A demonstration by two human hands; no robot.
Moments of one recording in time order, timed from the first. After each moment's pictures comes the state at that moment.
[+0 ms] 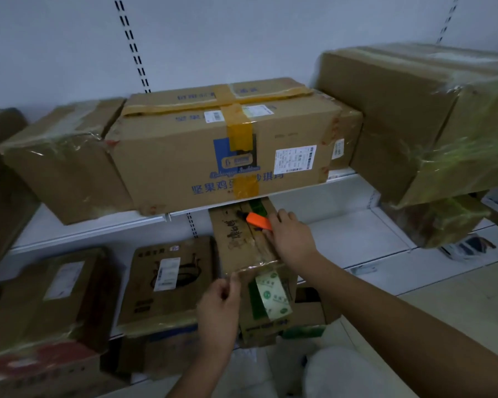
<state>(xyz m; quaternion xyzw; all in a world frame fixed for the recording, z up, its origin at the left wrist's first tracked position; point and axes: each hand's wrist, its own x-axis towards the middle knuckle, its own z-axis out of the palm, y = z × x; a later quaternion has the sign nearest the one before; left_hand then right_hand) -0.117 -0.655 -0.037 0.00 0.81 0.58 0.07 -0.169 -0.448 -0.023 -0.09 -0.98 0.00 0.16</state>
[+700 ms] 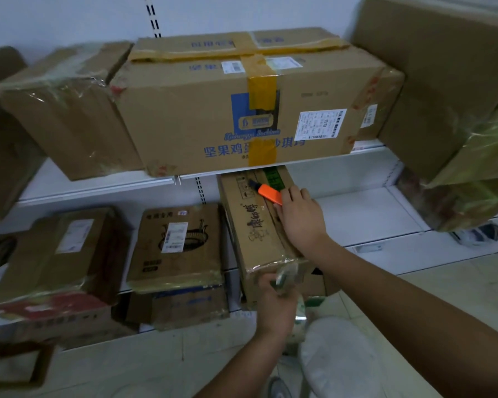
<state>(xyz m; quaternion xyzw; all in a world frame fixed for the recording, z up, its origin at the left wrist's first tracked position) -0.061 -0.598 -0.071 -0.09 0.74 0.62 0.25 -0.170 -0.459 -0.051 -0.10 -0.97 -0.03 0.23</state>
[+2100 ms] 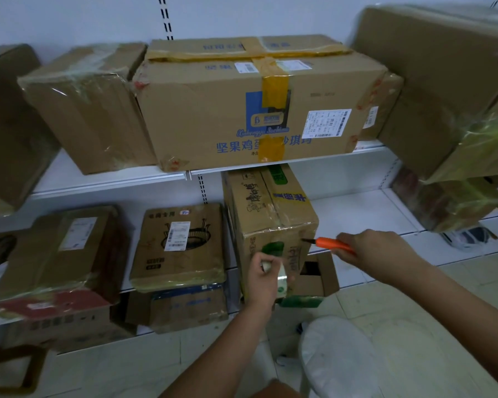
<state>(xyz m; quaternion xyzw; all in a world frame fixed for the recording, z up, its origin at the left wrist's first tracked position) -0.103 -0.619 -0.094 -0.07 0.65 0.71 0.24 -0.037 -0.420 0.013 -0.04 -0.99 -0.13 -0.08</state>
